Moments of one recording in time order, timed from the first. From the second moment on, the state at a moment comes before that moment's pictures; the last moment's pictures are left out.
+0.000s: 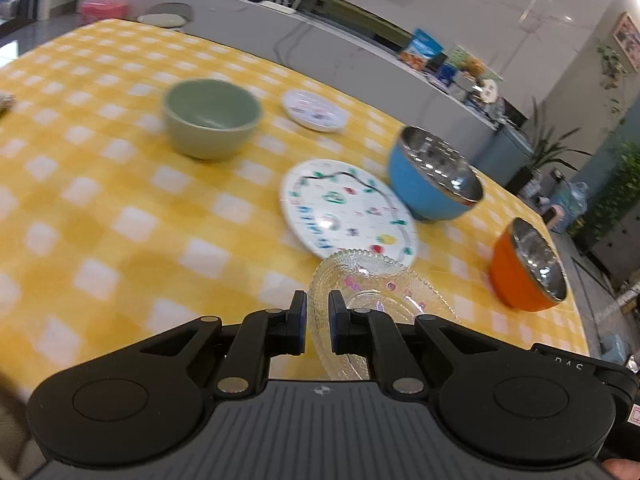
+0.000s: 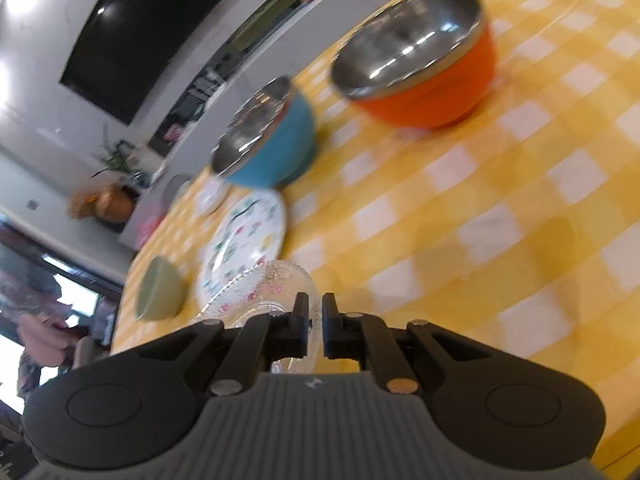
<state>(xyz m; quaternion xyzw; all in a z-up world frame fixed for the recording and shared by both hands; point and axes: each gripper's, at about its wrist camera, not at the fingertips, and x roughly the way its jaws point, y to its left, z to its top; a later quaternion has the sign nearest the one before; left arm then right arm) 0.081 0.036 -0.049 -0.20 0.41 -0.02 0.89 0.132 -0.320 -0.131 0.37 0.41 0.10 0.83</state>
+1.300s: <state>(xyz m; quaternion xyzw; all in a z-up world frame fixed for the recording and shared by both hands) 0.084 0.101 -0.073 -0.18 0.44 0.14 0.87 0.154 -0.196 -0.150 0.23 0.42 0.18 0.86</state>
